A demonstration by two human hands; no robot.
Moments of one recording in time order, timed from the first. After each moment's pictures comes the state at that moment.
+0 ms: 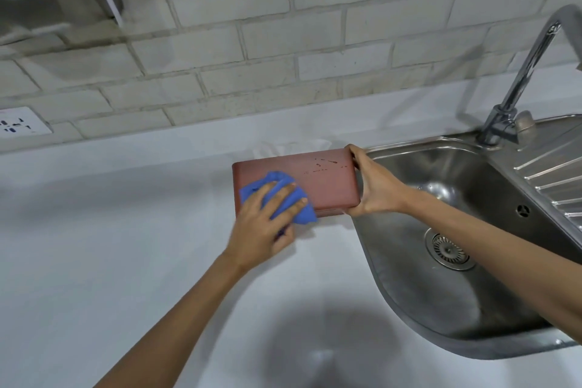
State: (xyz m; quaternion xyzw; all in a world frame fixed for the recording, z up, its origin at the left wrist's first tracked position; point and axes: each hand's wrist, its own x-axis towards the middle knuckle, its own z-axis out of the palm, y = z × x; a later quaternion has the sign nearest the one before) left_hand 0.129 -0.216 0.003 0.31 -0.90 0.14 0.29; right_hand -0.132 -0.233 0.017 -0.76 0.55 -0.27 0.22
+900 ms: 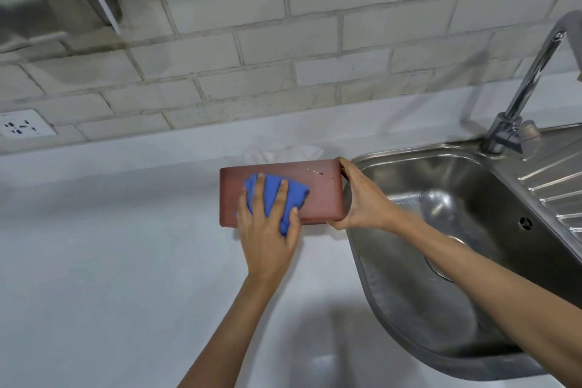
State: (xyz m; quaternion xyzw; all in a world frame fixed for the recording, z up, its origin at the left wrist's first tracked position) left_hand 0.072 -0.197 -0.009 0.57 -0.72 0.08 0.39; right_hand -0.127 -0.230 0.005 -0.74 0.54 -0.33 0.24
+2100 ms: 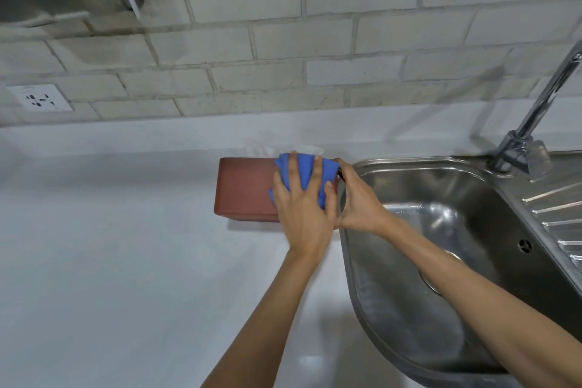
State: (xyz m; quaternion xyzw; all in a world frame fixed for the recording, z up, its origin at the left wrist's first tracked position) left_hand -0.009 -0.199 0.016 0.62 -0.66 0.03 0.42; right_hand -0.127 -0.233 -0.001 -0.74 0.52 -0.34 0.26
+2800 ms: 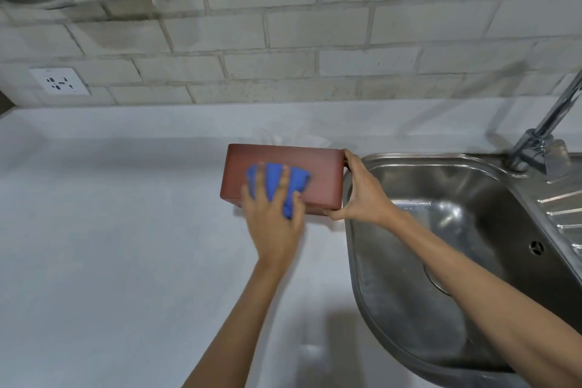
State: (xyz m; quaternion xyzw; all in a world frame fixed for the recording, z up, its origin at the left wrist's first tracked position) left_hand 0.047 -0.183 -0.010 0.63 -0.63 0.07 0.44; right_hand -0.124 -0.235 -0.002 -0.74 0.51 -0.35 0.25
